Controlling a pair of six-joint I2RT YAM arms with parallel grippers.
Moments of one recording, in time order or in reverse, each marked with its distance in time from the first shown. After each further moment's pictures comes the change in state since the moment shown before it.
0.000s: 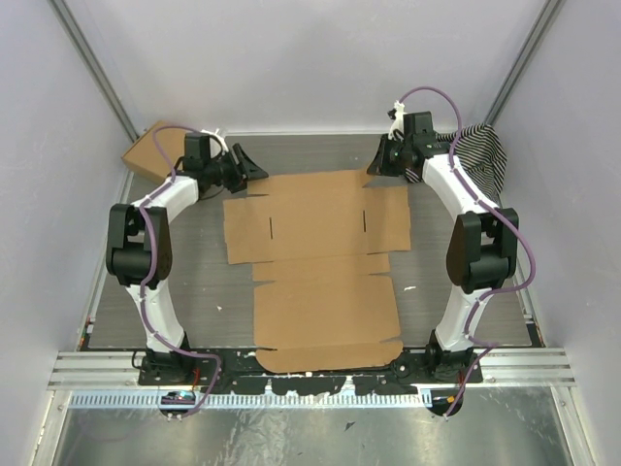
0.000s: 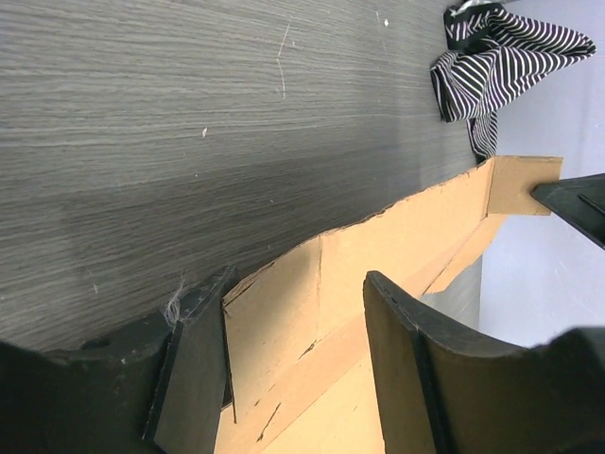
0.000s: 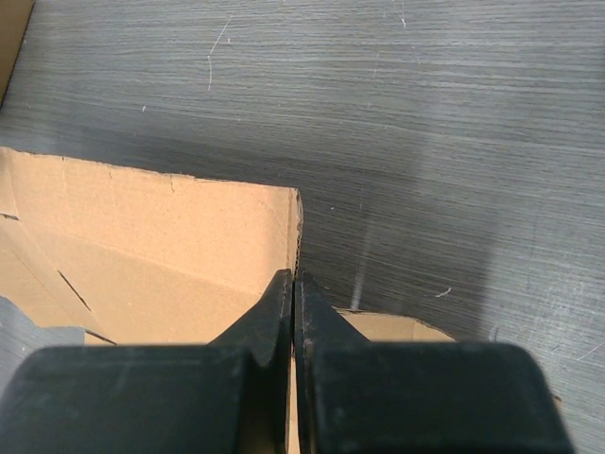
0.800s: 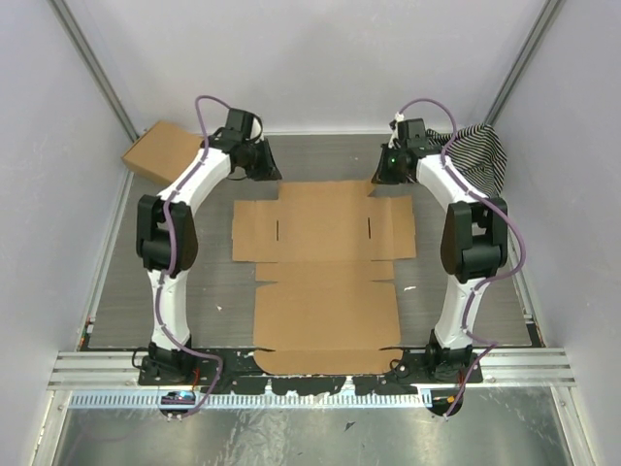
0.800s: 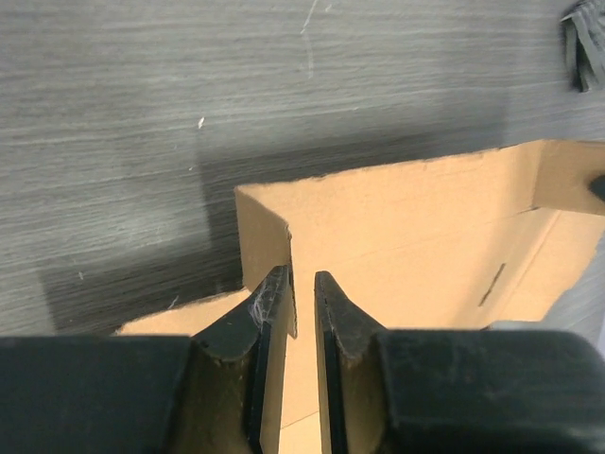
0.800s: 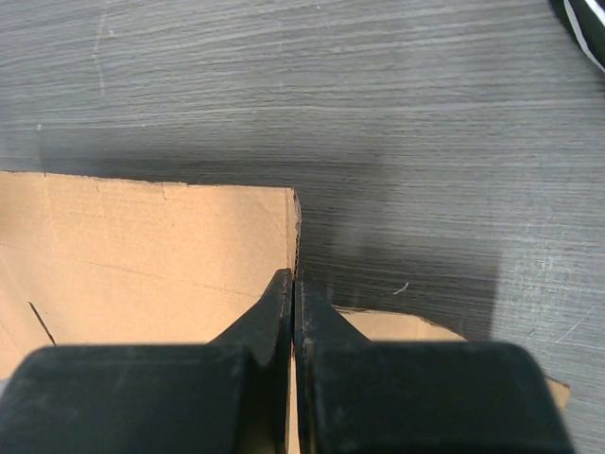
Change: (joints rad) left arm -0.184 0.151 0.493 -0.558 -0.316 0.169; right arm -0.002 0.084 0.011 -0.023 0.121 0.048
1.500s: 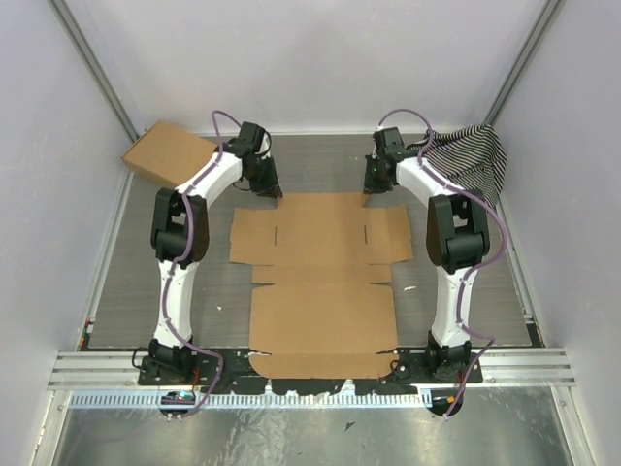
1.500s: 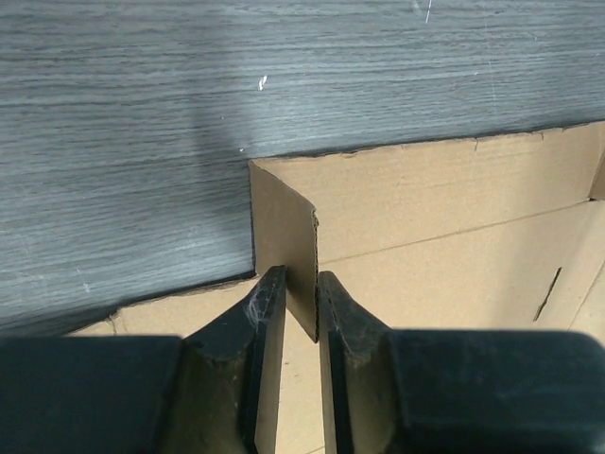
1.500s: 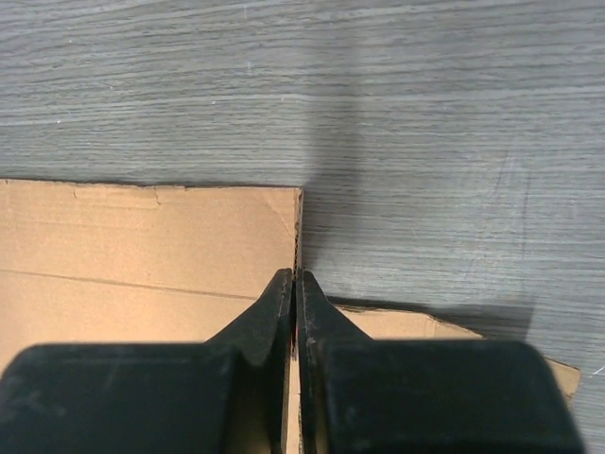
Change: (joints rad) left arm -0.023 0.169 0.048 -0.091 -0.043 0.014; right arm 0.076 0.140 0.032 0.000 0.146 0.003
